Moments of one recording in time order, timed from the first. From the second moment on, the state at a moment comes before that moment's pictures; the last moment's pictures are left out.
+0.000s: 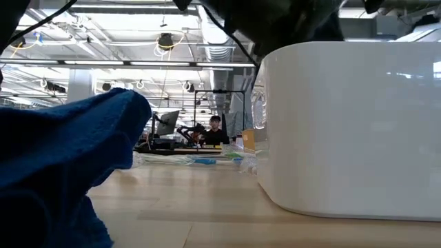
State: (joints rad) left arm -0.33 2.17 1.59 -0.09 -0.16 -0.46; right arm 0.61 0.82 0.74 -0.23 0.71 0.31
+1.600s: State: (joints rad) left arm -0.33 2.19 1.60 -0.12 -0.12 -0.43; right arm 0.61 0.82 0.74 -0.23 0.71 0.30
